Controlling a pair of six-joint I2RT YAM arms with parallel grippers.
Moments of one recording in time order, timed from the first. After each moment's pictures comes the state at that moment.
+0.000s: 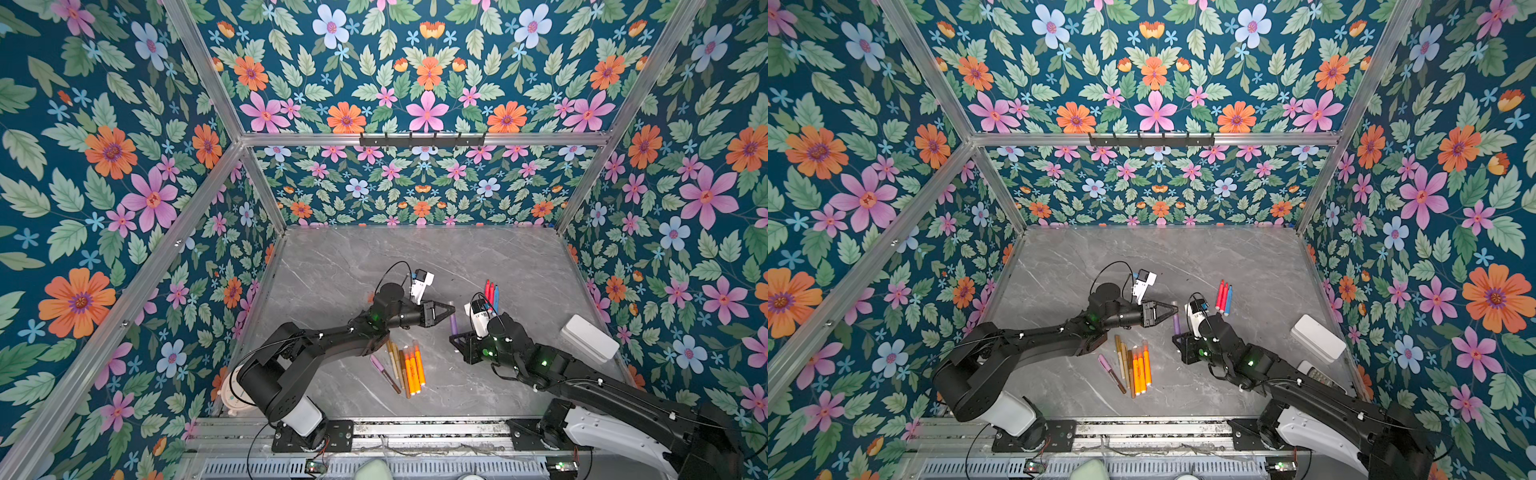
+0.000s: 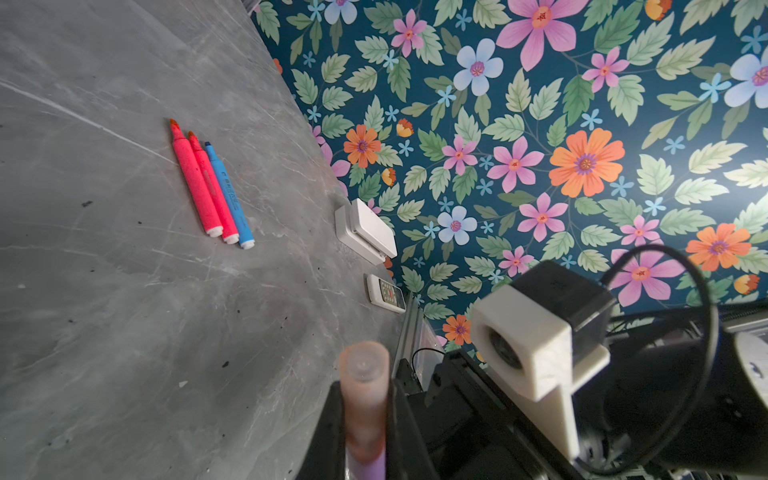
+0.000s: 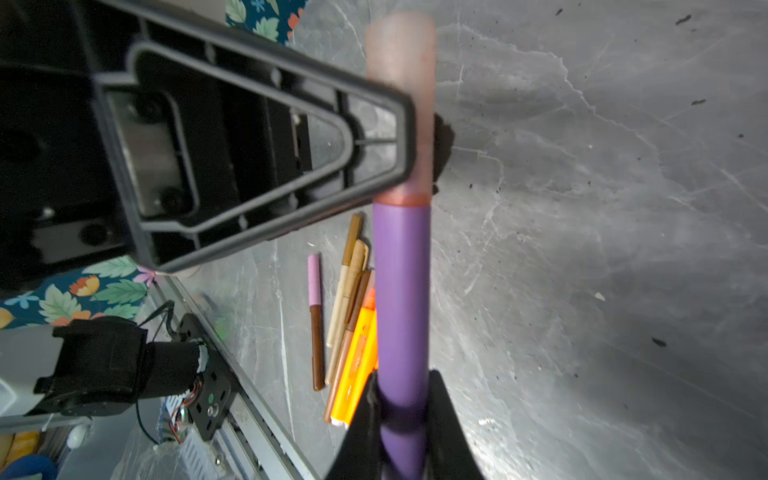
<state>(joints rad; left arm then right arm) -0.74 1.57 0.74 0.66 0.61 -0.86 0.85 0.94 0.51 -0.16 -0.07 0.65</state>
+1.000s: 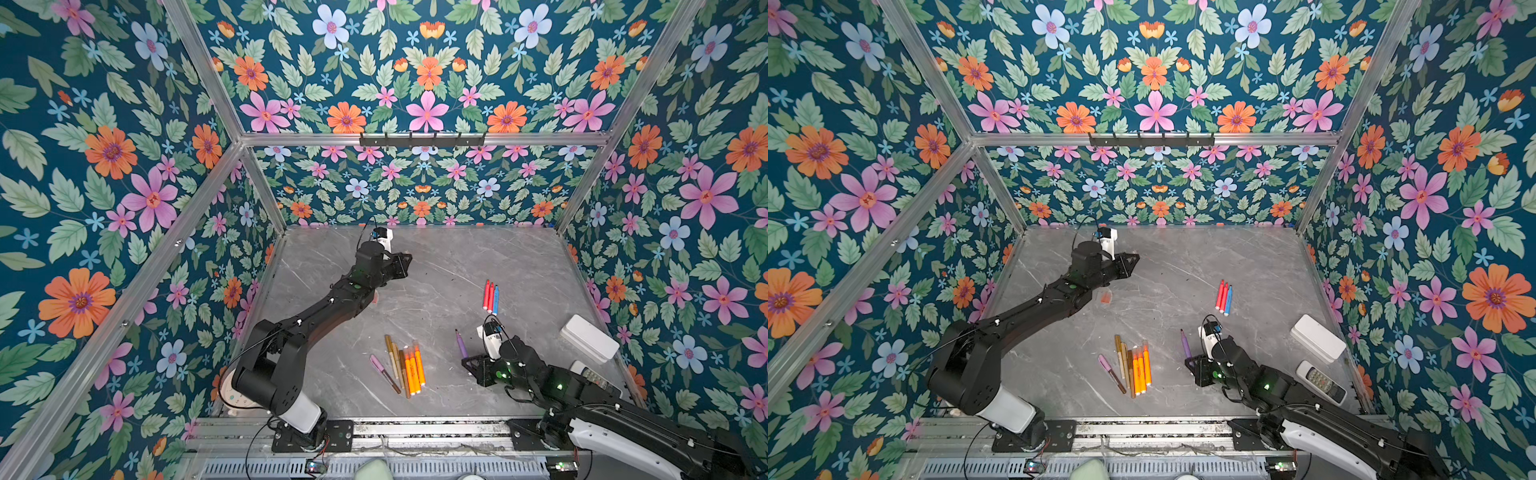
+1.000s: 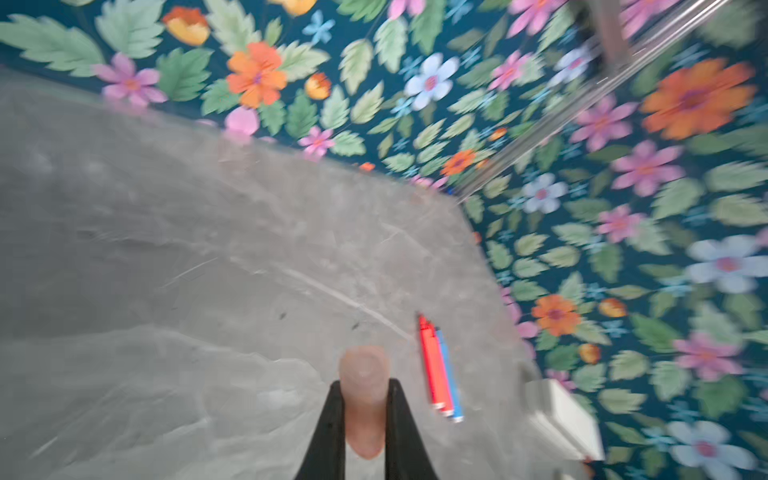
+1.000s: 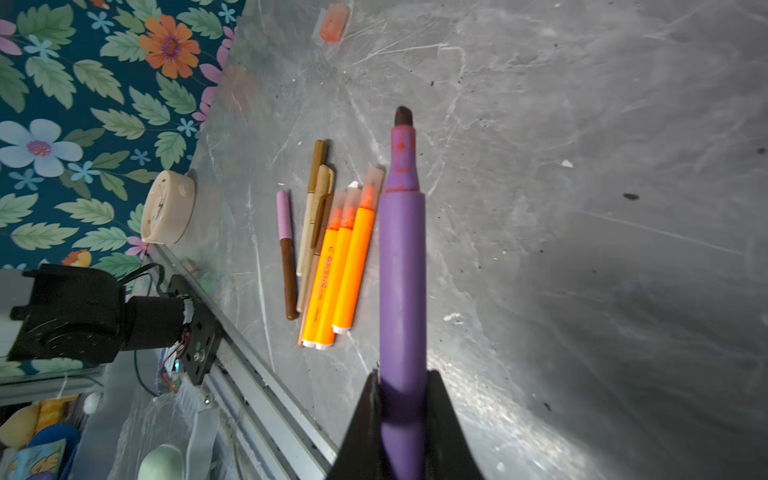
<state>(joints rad) -0.52 1.60 1.07 0.11 0.17 -0.56 0.88 0.69 0.31 -0.29 -0.07 0.74</state>
